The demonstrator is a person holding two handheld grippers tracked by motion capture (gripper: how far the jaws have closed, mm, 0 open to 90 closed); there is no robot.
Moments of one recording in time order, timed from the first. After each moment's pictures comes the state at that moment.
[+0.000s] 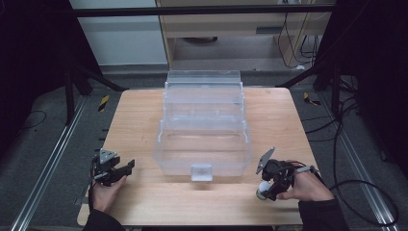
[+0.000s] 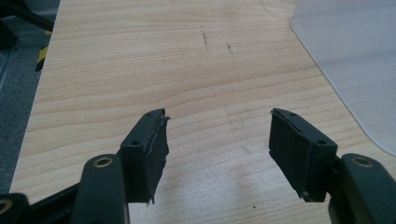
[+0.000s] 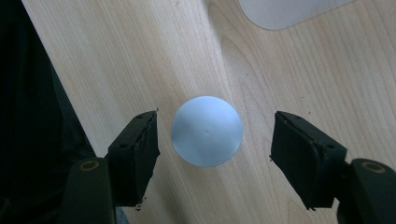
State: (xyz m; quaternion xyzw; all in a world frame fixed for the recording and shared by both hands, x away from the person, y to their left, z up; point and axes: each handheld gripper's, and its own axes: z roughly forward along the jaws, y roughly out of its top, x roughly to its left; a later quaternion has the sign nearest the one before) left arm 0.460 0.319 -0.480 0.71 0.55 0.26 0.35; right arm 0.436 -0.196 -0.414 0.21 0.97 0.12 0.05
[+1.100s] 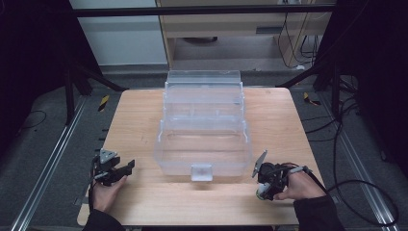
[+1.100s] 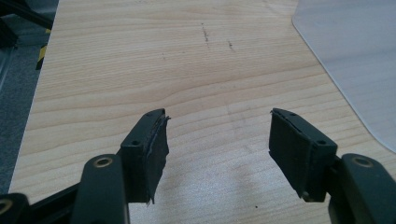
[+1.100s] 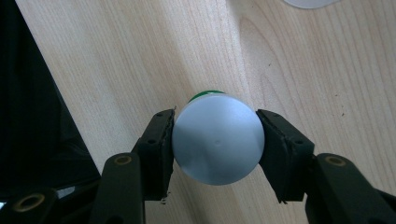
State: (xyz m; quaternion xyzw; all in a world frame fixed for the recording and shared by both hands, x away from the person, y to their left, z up) left arm 0.461 0.319 -0.481 0.71 0.55 0.26 0.34; right arm 0.444 -0.190 -0.437 0.20 0.98 0.08 0.02
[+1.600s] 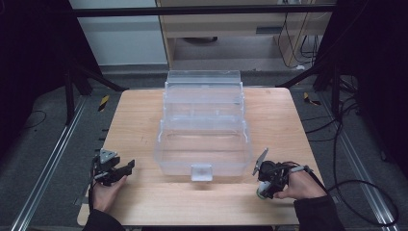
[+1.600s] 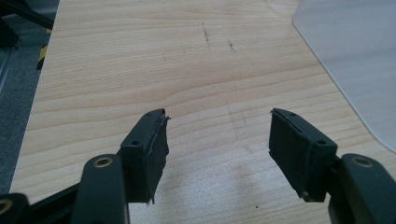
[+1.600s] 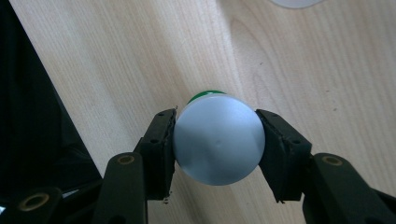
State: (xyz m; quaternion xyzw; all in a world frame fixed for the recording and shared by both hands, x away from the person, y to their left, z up) left arm 0.461 0.318 -0.481 0.71 0.55 0.26 0.34; right arm 0.446 -0.192 -0.433 0.21 0.97 0.09 0.02
